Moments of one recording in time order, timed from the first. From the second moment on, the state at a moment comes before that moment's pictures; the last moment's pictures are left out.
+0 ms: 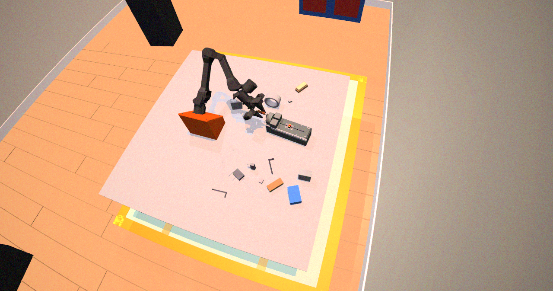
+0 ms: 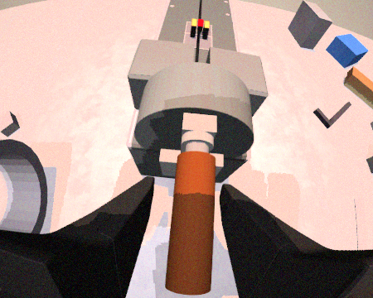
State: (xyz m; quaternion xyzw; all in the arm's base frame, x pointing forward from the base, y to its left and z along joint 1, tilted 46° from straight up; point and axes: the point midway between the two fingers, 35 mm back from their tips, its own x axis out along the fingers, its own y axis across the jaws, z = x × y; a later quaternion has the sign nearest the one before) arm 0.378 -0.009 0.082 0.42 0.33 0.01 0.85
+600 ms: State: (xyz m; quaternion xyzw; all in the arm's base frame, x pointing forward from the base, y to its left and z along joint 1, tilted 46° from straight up) arm 0.374 -0.031 0.101 0.42 0.33 0.01 0.85
